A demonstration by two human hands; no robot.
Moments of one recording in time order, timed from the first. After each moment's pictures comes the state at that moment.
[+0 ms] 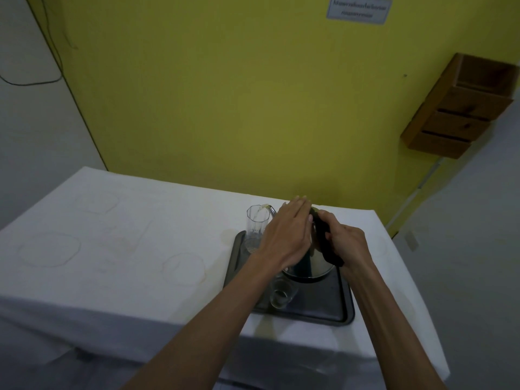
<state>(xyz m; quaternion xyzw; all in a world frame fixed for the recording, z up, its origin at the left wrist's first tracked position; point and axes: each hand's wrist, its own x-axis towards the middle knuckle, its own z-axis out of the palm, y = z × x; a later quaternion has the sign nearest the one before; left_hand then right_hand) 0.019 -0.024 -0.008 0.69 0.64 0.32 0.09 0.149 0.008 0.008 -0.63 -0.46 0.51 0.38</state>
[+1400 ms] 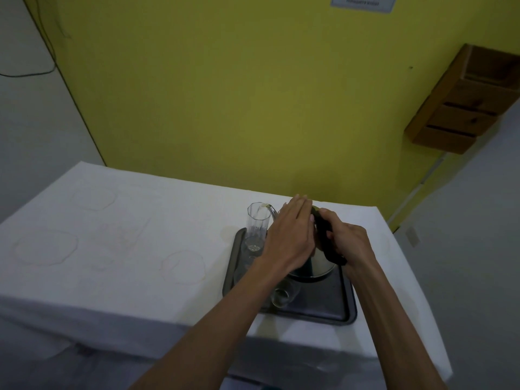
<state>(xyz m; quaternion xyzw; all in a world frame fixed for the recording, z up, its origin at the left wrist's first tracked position) 0.023 -0.017 -0.022 0.67 0.65 0.35 0.09 0.146 0.016 0.004 -0.63 -0.44 0.53 0.36</state>
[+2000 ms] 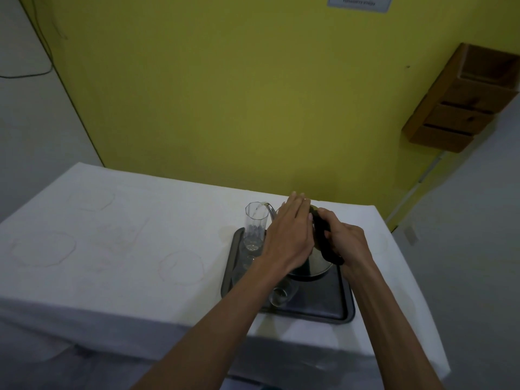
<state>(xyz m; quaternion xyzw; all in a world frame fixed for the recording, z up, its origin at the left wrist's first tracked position) 0.027 -0.020 -0.015 0.66 0.66 0.35 0.09 0.145 0.012 0.006 -0.63 -0.43 0.54 0.37</state>
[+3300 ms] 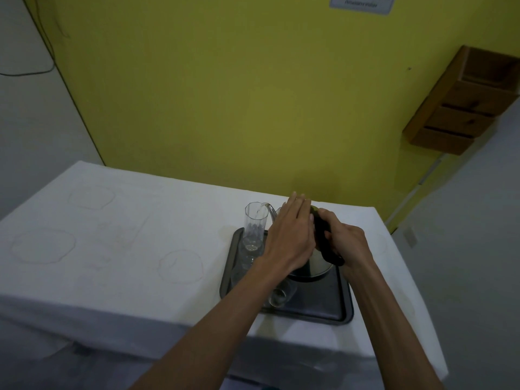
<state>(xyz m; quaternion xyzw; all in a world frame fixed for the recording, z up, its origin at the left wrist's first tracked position) 0.032 -0.019 -0.016 0.65 0.66 0.37 0.10 0.148 0.012 0.010 -0.63 -0.43 0.54 0.36</state>
